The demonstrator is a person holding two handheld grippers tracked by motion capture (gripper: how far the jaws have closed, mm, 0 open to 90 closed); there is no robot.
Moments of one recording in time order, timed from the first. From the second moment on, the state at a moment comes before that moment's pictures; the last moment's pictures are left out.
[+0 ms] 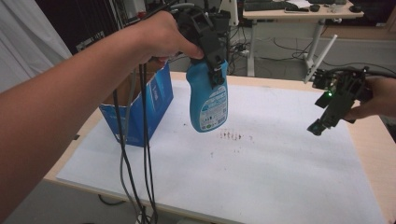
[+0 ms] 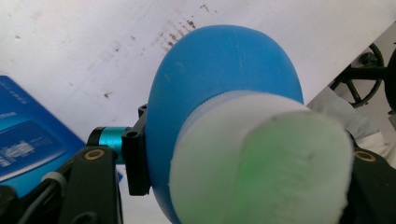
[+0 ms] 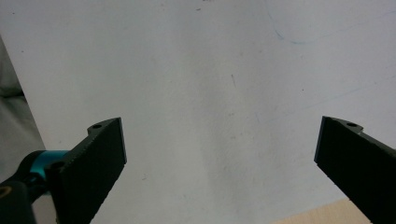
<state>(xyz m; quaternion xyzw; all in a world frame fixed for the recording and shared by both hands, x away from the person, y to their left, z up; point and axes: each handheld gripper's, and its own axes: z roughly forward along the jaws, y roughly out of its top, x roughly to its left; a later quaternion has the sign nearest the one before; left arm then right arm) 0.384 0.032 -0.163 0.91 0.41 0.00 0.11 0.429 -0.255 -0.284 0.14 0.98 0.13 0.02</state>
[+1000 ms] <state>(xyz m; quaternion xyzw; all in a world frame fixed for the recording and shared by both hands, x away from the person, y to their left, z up) 0.380 0.167 -0.087 0.95 0.27 0.04 0.16 0.435 -0.248 -0.288 0.15 0.98 0.12 0.02</state>
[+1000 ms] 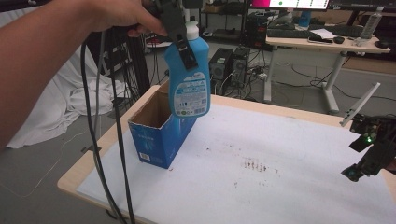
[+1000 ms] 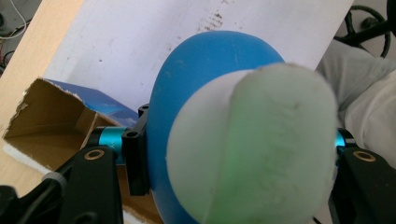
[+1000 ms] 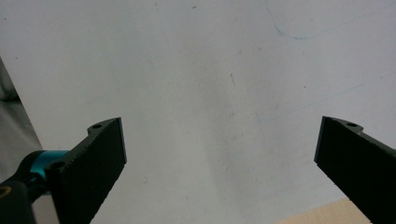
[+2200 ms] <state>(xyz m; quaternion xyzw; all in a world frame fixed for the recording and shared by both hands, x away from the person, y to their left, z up) 0.406 0.250 -0.116 0.96 0.25 0.06 0.13 0.450 -0.249 -0.295 0.18 0.98 0.11 0.01</state>
